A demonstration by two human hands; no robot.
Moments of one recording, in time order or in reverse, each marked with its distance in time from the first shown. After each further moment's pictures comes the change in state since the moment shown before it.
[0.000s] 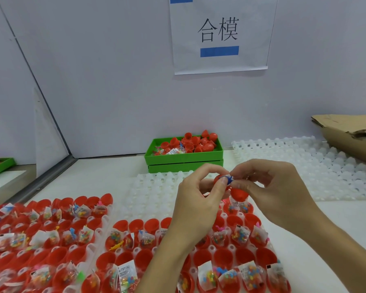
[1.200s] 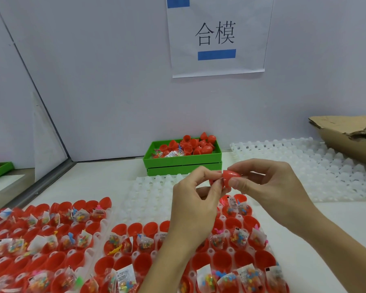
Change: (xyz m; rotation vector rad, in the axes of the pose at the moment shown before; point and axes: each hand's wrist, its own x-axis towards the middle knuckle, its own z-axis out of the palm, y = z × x) left_hand 0.000 0.002 0.003 0.010 0.100 0.052; right_hand 0.002 0.002 -0.002 0.294 -0.020 0.206
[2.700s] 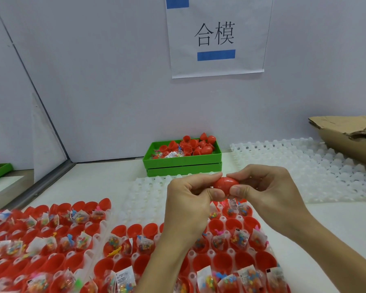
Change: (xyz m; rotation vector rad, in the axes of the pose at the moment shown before) left_hand 0.004 0.005 -0.007 0.001 0.043 -0.089; right_hand -0.005 0.001 0.009 0.019 0.017 0.002
